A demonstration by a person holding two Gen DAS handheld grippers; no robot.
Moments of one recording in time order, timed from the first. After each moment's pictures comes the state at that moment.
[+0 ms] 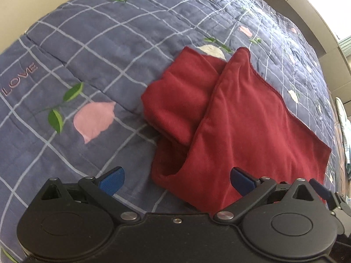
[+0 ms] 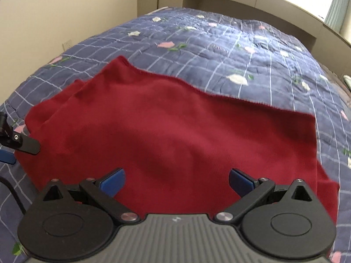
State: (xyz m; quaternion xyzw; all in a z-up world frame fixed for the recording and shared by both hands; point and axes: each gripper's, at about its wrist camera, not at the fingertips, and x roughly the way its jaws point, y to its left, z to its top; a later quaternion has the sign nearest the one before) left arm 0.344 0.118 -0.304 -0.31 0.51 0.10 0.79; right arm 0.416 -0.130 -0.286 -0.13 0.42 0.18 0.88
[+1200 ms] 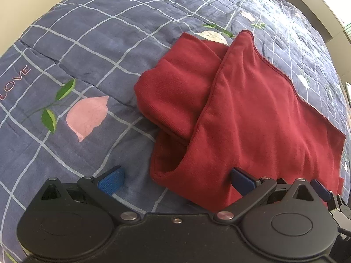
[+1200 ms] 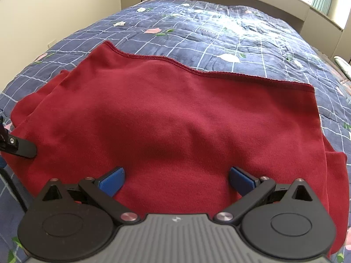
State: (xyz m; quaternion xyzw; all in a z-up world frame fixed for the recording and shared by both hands) left arm 0.358 0.106 -0.314 -0.27 0.54 0.11 0.79; right arm 0.410 -0.132 -0.309 -0.11 0.44 0.15 0.88
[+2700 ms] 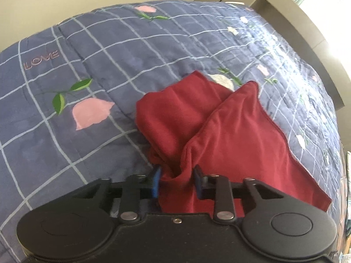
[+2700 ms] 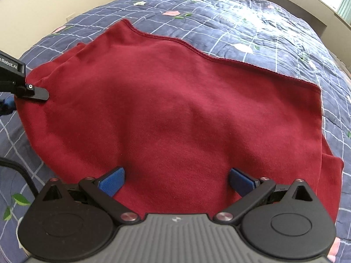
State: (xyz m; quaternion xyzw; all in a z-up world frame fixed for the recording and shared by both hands) left arm 0.345 0.085 -0.295 -0.36 0.42 0.21 0.80; right arm 0.400 -0.146 -0.305 -0.16 0.47 0.20 0.84
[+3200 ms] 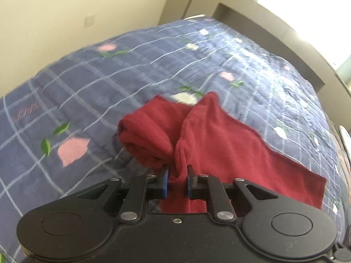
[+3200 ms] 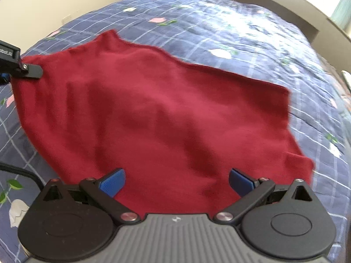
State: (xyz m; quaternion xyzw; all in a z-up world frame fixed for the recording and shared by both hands) left arm 0.352 0.049 -0.253 -0.25 0.38 0.17 0.87; right arm 0.395 -0.190 -0.276 -0.17 0.46 0.18 0.85
